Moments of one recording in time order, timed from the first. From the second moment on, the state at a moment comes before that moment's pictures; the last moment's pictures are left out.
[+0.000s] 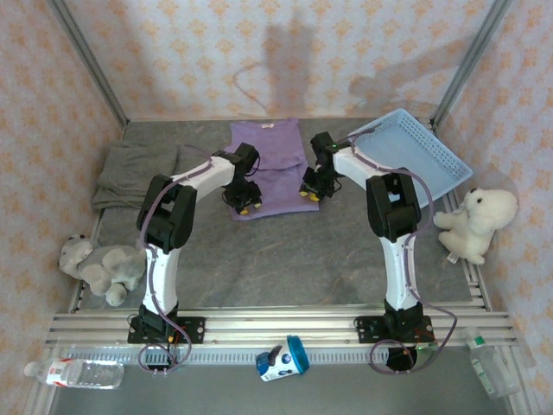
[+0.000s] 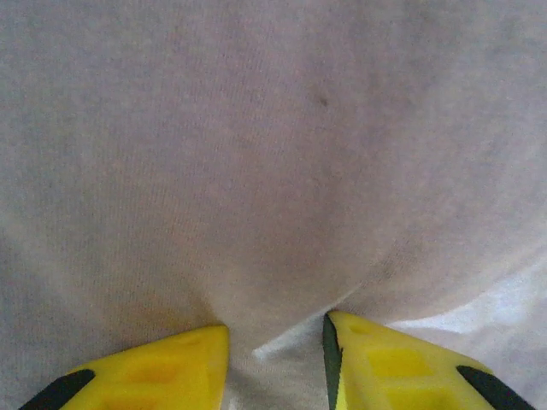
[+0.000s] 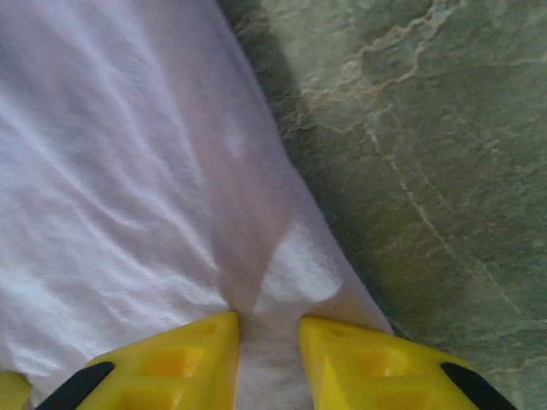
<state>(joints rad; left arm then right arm) -0.37 2.09 1.54 -0.87 0.16 -0.87 0.36 2.19 1.68 -0.84 -0.32 0.70</state>
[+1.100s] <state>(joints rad) -0.67 1.94 1.31 -0.90 0.05 -0.92 0.46 2.08 1.54 -0.82 -0.44 0.59</state>
